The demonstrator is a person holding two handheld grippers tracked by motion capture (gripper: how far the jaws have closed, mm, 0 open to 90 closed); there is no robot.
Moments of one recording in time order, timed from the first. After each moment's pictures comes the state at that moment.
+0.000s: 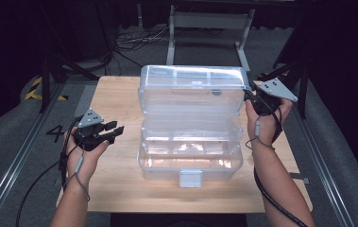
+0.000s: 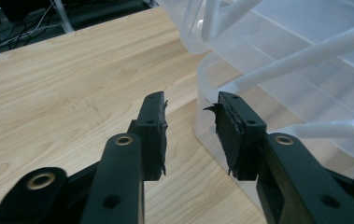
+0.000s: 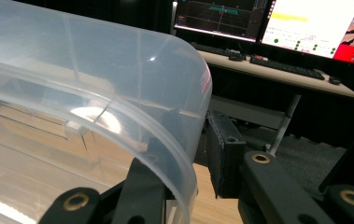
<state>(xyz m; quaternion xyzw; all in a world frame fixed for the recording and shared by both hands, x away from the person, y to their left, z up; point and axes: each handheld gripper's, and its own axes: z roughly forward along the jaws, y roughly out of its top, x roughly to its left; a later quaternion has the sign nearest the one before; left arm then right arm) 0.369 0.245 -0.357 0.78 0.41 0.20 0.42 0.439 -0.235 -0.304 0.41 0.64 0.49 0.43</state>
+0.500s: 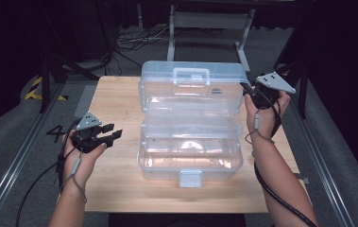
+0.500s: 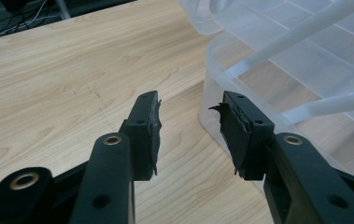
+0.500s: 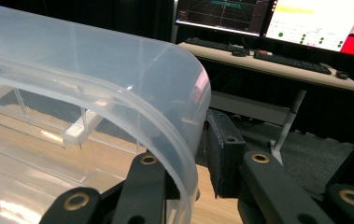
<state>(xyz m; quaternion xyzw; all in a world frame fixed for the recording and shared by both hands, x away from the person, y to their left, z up) 0.369 0.254 -0.370 0.78 0.42 0.19 0.42 0.459 -0.236 -0.302 0.41 0.65 0.49 0.42</state>
